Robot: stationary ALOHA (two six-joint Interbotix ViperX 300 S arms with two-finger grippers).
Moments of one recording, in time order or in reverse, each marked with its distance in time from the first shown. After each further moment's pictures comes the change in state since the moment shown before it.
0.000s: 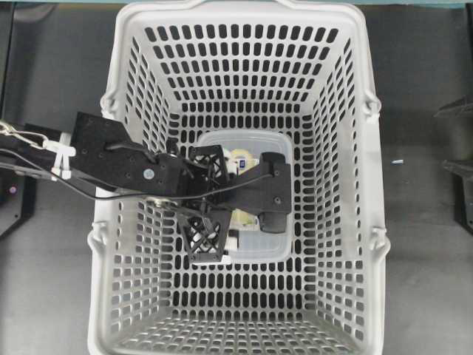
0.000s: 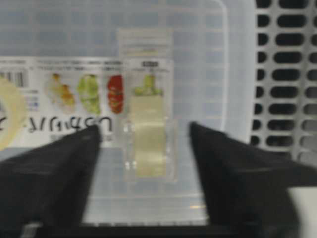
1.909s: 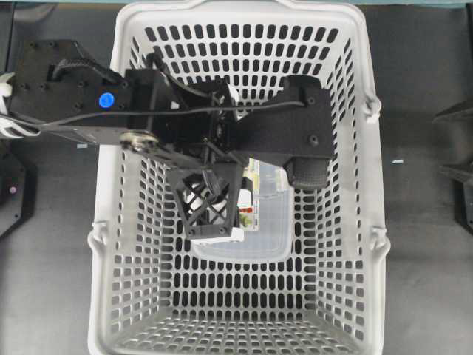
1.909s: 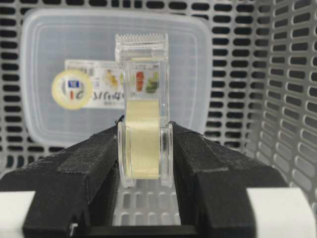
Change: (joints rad) left arm 0.021 -0.017 -0.563 0.000 0.586 0.011; right arm 0.000 -0.021 0.020 0.000 0.054 0.002
